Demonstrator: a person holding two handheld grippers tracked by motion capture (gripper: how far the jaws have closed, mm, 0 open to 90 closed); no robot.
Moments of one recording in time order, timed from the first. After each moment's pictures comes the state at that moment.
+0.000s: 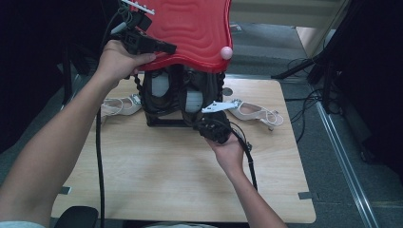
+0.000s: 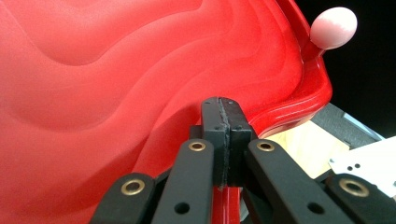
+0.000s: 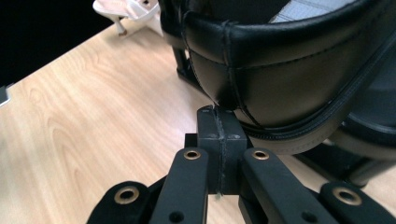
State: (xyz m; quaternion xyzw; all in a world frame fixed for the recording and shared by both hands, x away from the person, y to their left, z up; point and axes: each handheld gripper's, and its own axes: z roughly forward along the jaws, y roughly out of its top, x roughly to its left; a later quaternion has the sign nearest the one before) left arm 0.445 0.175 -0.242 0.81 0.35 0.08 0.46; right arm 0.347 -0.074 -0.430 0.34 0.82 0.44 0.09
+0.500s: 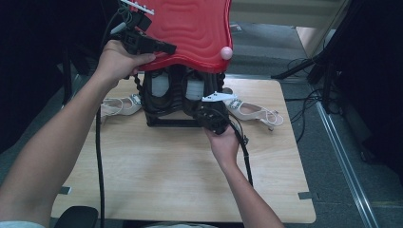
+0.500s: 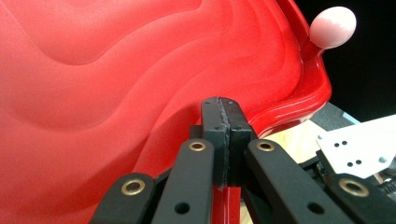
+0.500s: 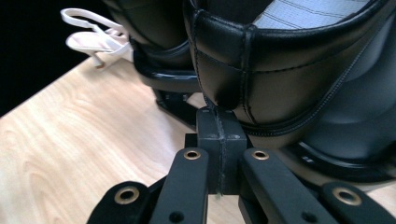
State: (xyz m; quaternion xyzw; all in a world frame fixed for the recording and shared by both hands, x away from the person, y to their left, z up) left arm 0.445 0.176 -0.242 0.81 0.35 0.07 0.46; right arm 0.368 -0.069 -0.418 0.39 0.79 0.45 0.12
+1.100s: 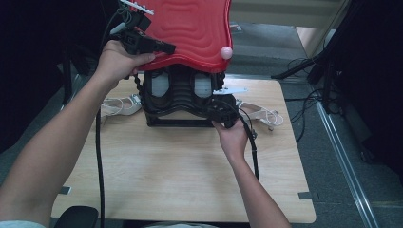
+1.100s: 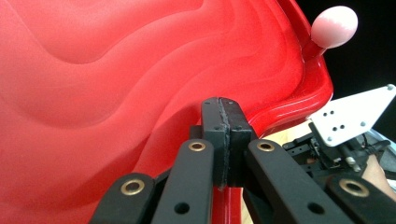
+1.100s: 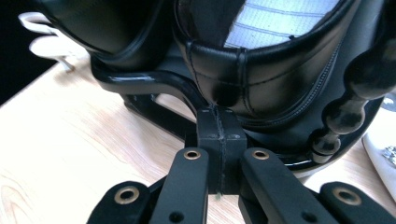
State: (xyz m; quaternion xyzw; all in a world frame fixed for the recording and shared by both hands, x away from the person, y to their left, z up) left arm 0.444 0.177 -0.242 0.81 0.35 0.08 0.46; right arm 0.387 -0.094 -0.417 0.42 0.78 0.44 0.12
